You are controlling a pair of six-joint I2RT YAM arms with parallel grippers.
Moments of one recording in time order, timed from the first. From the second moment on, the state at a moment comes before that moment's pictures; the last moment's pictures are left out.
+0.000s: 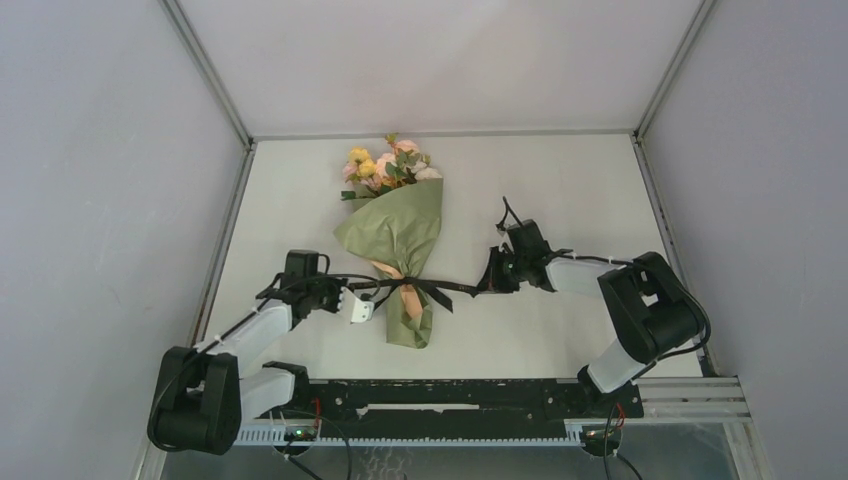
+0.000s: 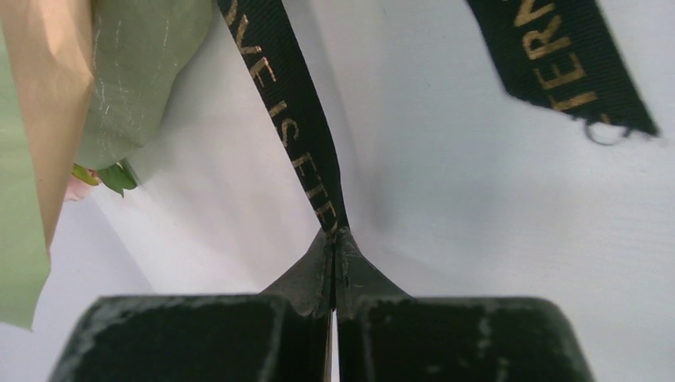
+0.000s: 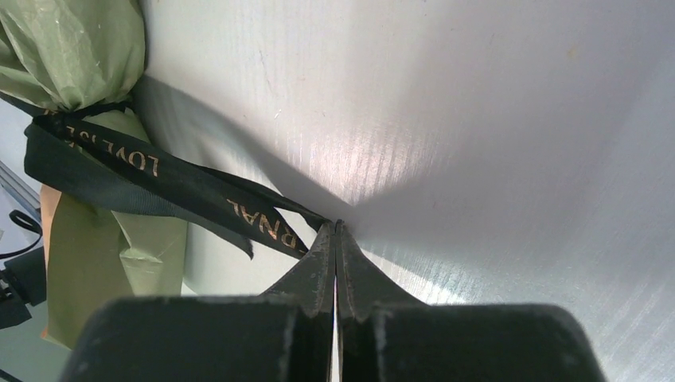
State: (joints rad) left arm -0.15 1.14 0.39 -0.20 0.27 1.68; right arm 0.43 1.60 0.67 -0.05 -0.39 0.56
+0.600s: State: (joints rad) left arm -0.24 0.50 0.61 -0.52 0.14 0.61; right arm 0.43 0.66 0.69 -0.25 0.14 0.49
